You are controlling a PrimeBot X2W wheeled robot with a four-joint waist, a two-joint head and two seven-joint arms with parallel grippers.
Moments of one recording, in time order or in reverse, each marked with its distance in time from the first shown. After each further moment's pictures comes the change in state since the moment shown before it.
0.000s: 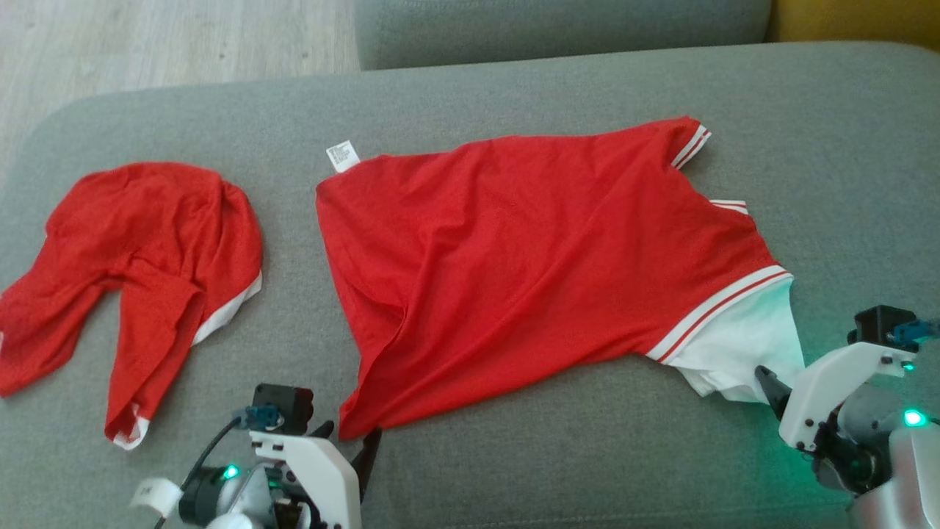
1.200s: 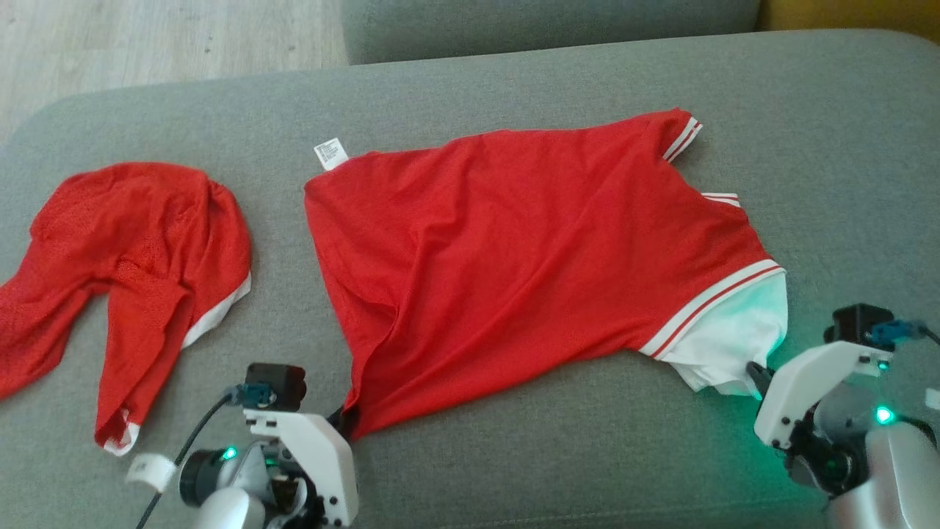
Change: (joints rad) left arm -0.091 -0.006 -0.001 0.116 -0.062 -0.010 -0.026; right arm -0.001 0.045 0.018 -0.020 0.034 0.000 -0.018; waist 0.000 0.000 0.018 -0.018
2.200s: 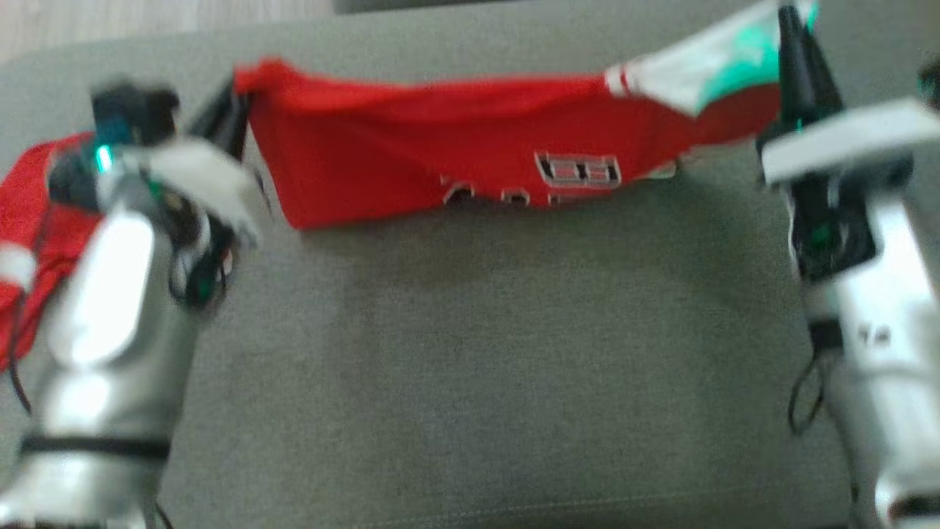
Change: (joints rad) left arm -0.615 0.089 0.042 0.263 0.068 -0.086 -0.395; right arm -0.480 -0.089 0.315 0.044 0.547 0.000 -0.686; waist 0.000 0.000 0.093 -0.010
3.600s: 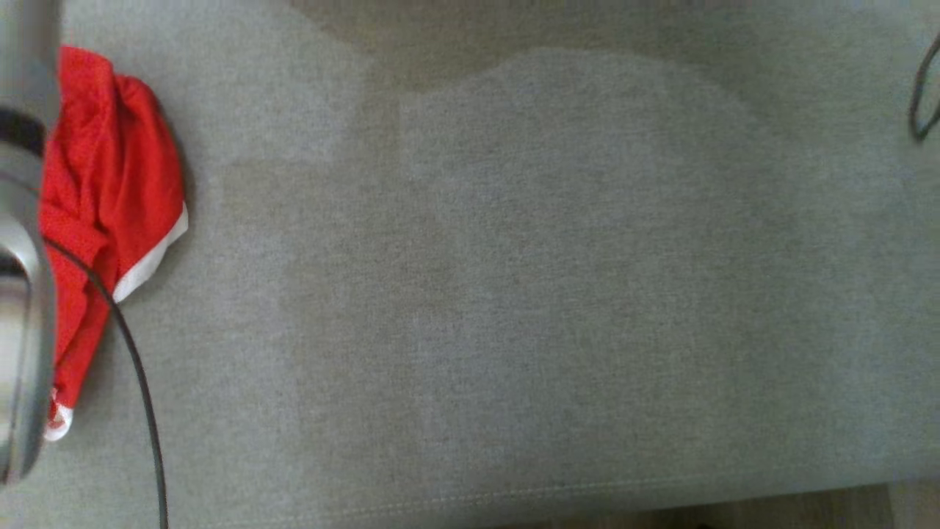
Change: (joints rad) left arm -0.902 -0.015 -0.225 0.607 -0.281 -0.018 -0.090; right arm -0.895 -0.113 0.488 0.373 0.297 0.000 -0.144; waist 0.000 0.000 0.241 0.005
